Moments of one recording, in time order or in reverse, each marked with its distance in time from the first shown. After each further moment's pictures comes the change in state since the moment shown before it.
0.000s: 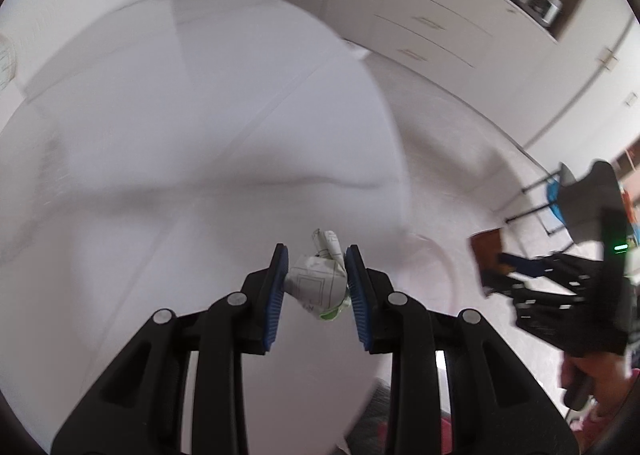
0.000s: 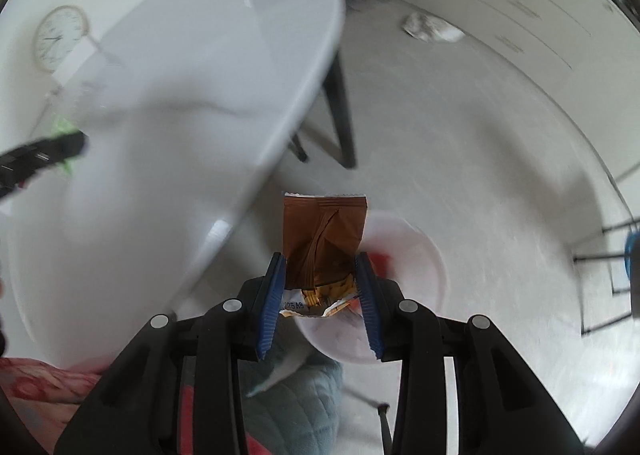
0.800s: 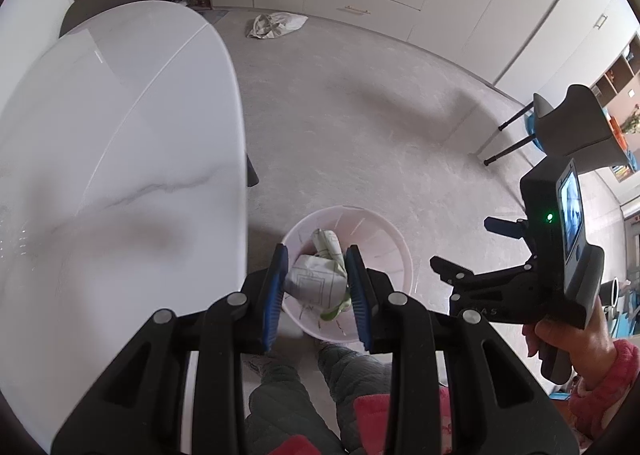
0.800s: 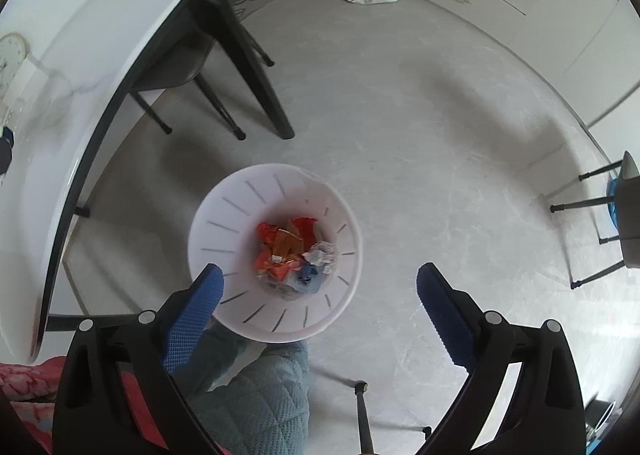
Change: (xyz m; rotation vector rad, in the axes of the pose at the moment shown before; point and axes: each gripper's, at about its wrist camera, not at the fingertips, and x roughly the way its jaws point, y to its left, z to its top) left arm 0.045 -0.149 0.001 0.199 0.110 -0.023; right arm 0.026 -0.120 -0.045 0.136 0.056 -0.093
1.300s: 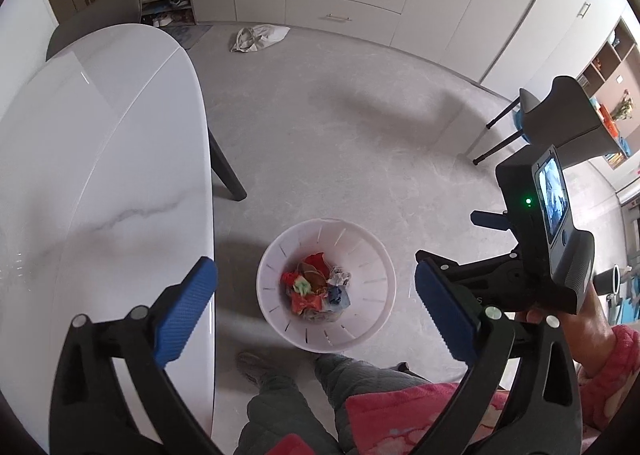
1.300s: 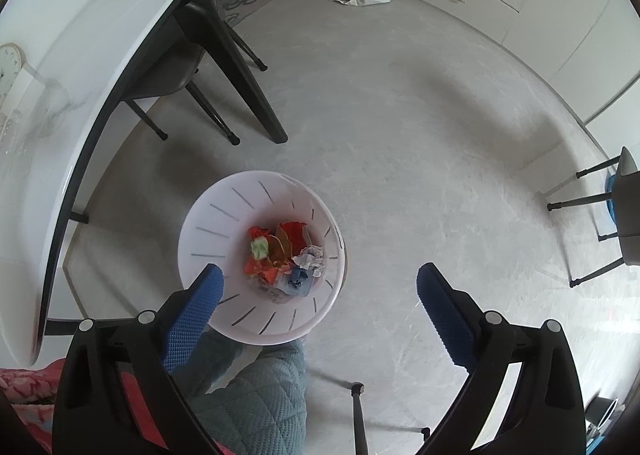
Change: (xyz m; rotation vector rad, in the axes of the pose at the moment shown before) left arm -0.011 -0.021 0.003 0.053 -0.036 -0.018; right arm -0.003 -0.017 0.002 0.008 -0.005 0.002
